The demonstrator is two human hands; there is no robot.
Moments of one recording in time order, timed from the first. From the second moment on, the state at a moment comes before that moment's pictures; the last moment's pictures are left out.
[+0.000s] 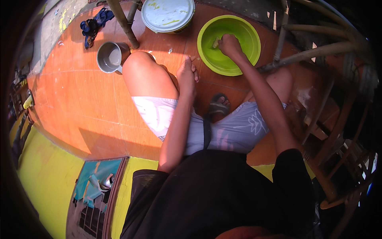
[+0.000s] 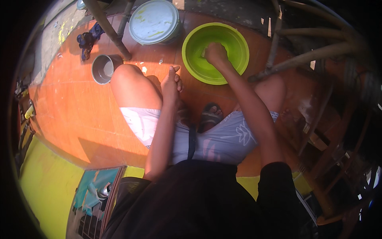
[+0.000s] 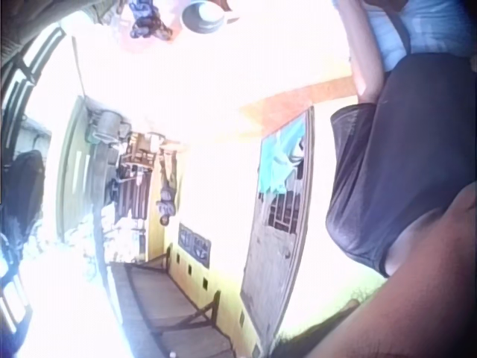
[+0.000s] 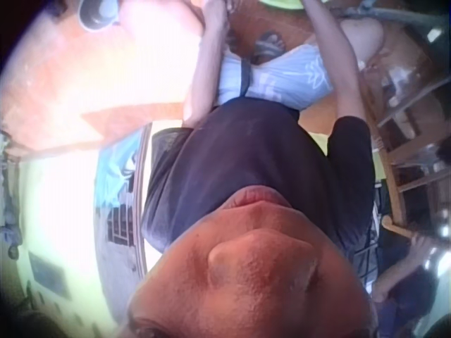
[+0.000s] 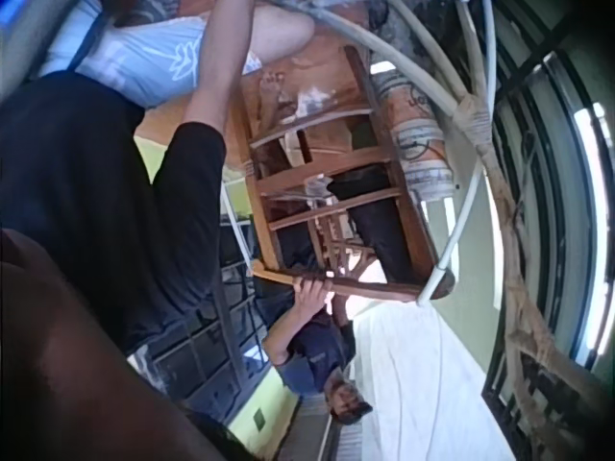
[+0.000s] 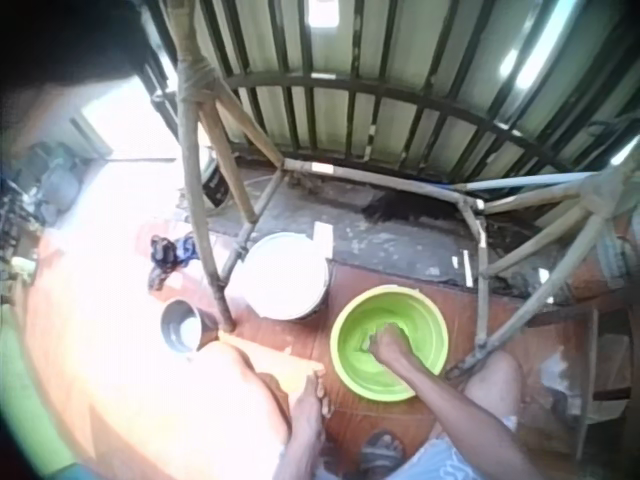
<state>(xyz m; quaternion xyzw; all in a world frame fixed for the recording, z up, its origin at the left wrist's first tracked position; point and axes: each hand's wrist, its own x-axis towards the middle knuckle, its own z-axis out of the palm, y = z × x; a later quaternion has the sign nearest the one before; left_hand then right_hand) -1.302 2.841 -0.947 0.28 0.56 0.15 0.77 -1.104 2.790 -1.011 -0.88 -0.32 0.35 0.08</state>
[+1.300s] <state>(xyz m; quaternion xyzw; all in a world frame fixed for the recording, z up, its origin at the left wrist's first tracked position) -1.224 2.837 -0.993 0.43 0.48 0.12 0.75 -1.071 2.769 -0.957 -0.95 -0.18 0.25 0.12</state>
